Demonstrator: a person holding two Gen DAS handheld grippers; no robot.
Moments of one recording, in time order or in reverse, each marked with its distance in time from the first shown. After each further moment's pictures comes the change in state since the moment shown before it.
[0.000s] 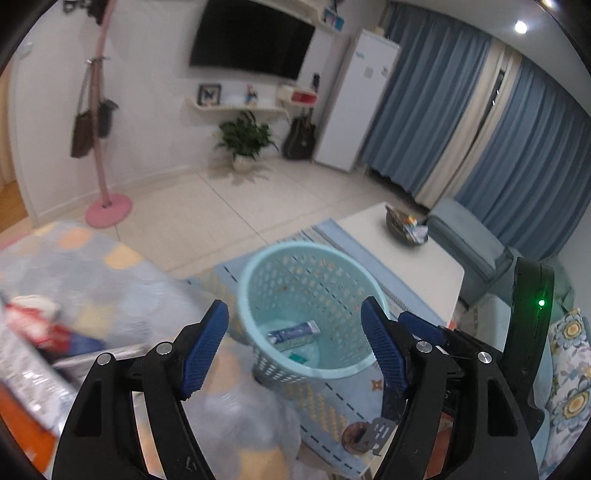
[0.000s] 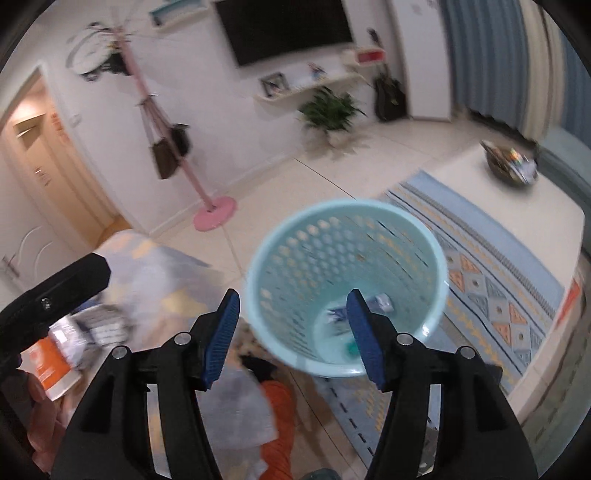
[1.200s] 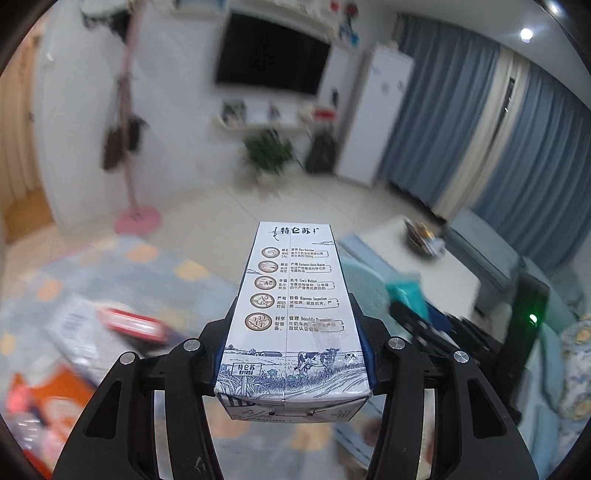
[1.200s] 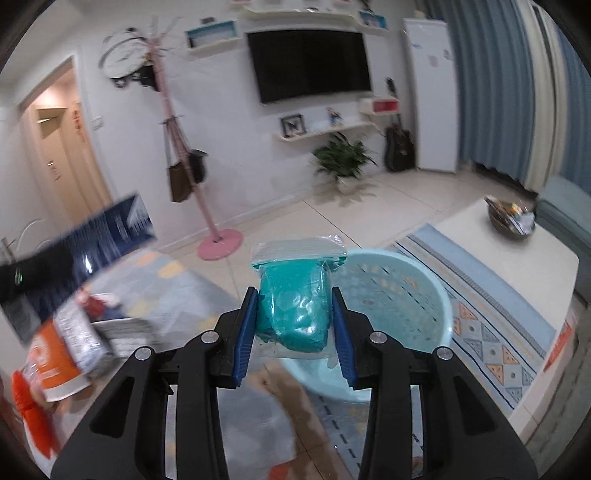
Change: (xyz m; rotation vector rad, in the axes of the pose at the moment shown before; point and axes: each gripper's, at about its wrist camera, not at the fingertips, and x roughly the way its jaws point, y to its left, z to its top) left arm -0.044 0.013 0.012 -0.004 0.009 0.040; right arm -0.015 0.027 -0.004 -0.071 -0.146 -0.051
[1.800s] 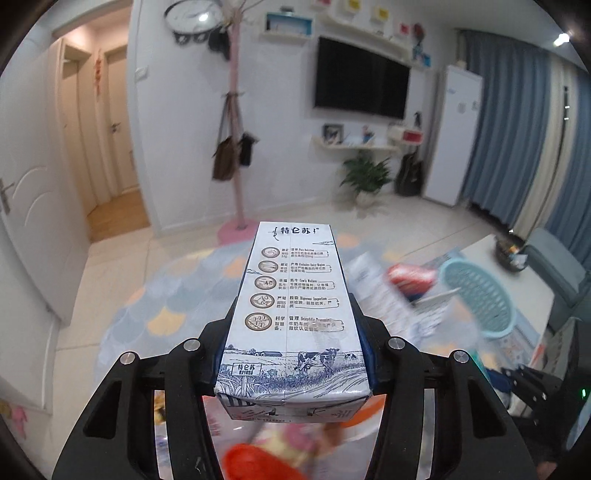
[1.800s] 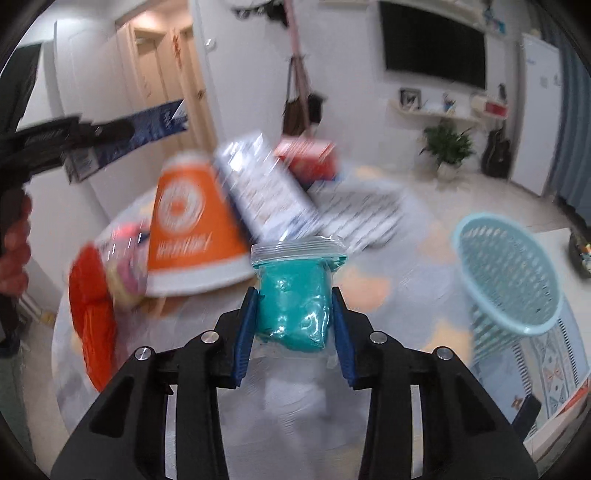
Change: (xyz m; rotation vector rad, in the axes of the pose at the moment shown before) left arm -0.163 0.173 -0.052 -0.014 -0.150 0.358; right arm -0.046 0.195 -0.107 -0.286 0.113 0.271
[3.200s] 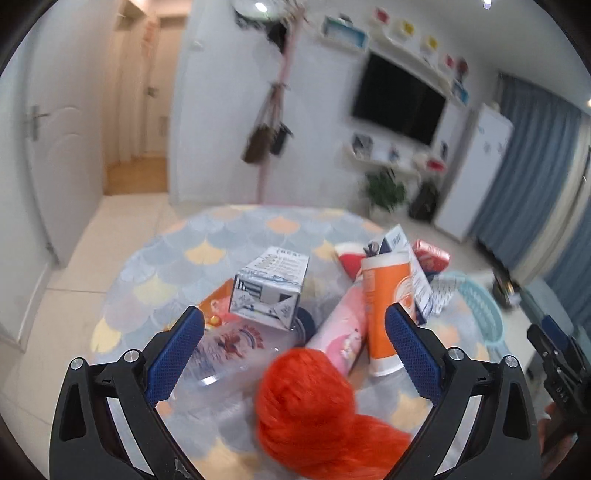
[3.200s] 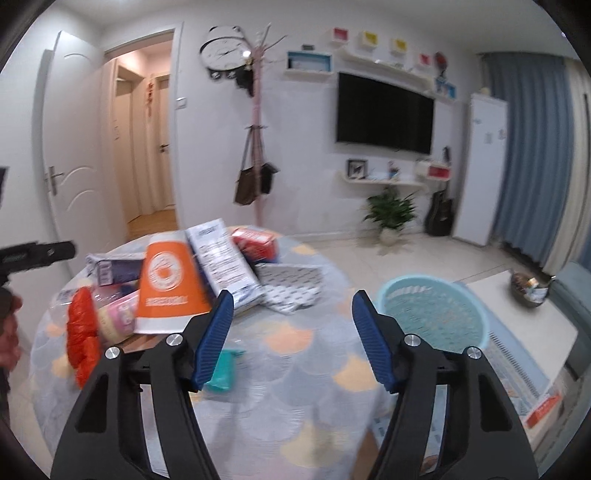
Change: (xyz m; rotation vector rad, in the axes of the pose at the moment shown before) left arm -0.030 0.077 -0.071 -0.214 0.020 -0.001; right arm -0.075 0.010 0.002 -0.033 -0.242 -0.191
